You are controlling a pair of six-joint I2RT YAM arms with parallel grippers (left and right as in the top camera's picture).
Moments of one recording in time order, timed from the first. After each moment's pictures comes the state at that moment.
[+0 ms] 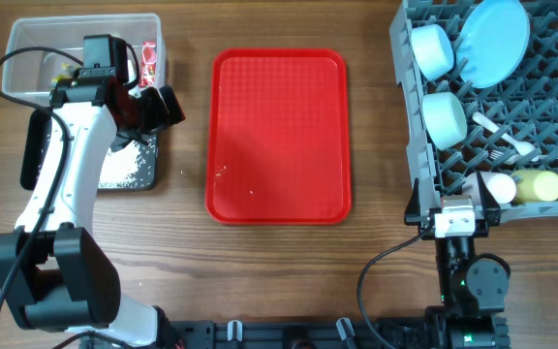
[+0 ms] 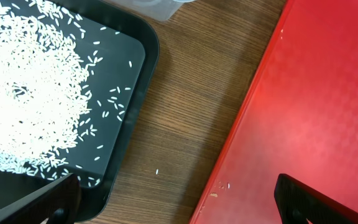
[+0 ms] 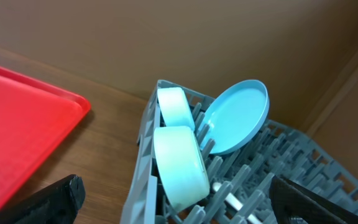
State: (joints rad) left arm 0.05 1.71 1.40 -0.93 0.09 -0.37; right arm 0.02 0.02 0.01 0.01 0.05 -0.40
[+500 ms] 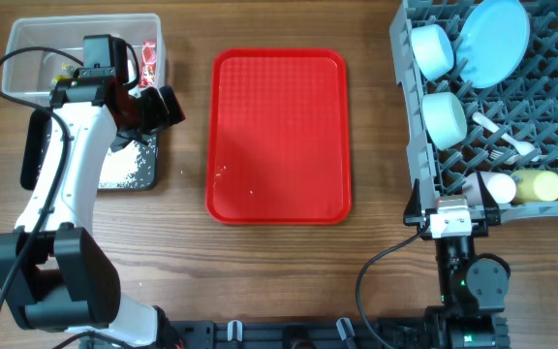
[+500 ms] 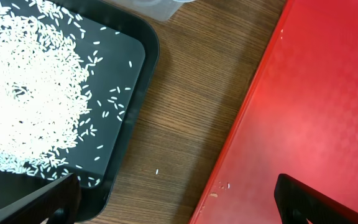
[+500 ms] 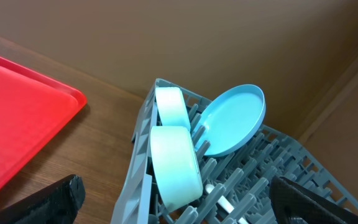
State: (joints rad) left arm 0.05 1.71 1.40 -0.93 0.09 -0.37; right arm 0.02 0.02 0.01 0.01 0.05 -0.46
